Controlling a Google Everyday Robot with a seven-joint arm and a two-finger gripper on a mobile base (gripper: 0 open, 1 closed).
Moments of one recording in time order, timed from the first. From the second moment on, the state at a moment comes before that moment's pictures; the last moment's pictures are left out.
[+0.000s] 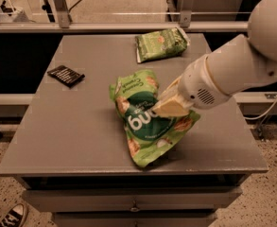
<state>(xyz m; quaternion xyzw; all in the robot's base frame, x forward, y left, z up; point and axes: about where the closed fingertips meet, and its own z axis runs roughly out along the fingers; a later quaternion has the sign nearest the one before) 0.455 -0.064 0.898 -0.53 0.78 0.18 0.30</state>
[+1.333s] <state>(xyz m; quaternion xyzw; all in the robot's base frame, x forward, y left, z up) 0.482 -0.186 0.960 -0.47 0.82 0.06 0.33</state>
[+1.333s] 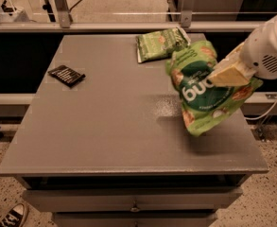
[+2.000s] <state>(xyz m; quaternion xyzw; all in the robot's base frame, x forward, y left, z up) 0.601 -0.323 0.972 -0.27 0.86 0.01 0.42</state>
